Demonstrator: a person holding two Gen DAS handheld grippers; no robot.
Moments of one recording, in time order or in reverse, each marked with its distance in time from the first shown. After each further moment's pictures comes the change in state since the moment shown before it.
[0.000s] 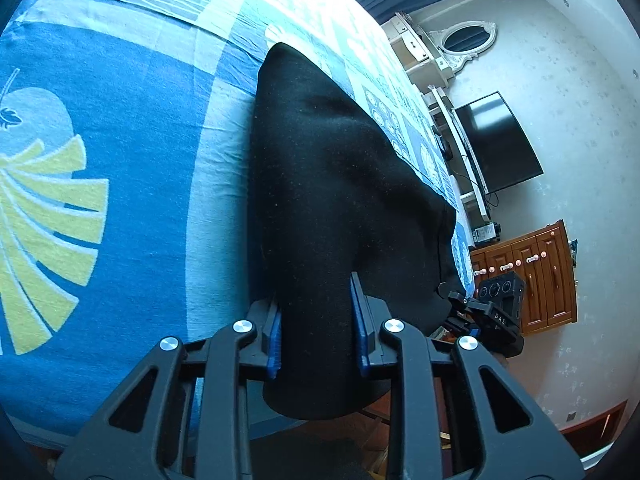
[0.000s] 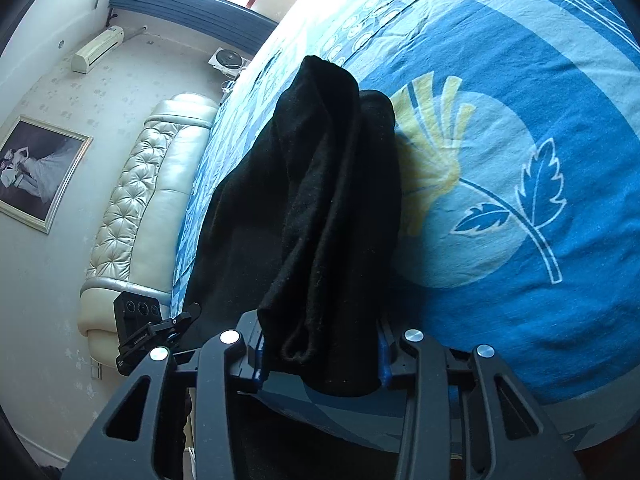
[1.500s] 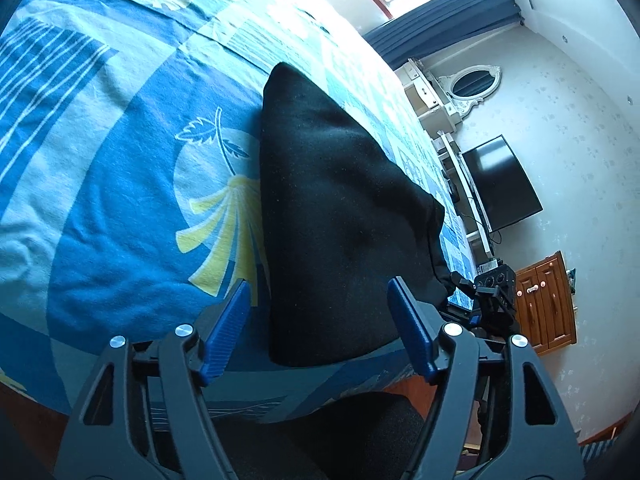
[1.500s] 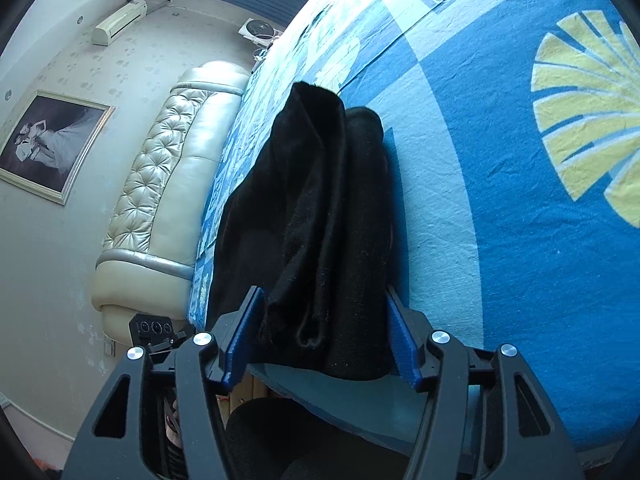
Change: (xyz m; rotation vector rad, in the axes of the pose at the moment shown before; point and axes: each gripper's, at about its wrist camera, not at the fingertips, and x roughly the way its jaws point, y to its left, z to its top) left arm -0.125 0.087 -0.036 -0.038 -0.170 0.017; right arm 0.055 0.056 -0.008 -0.039 0.023 0.087
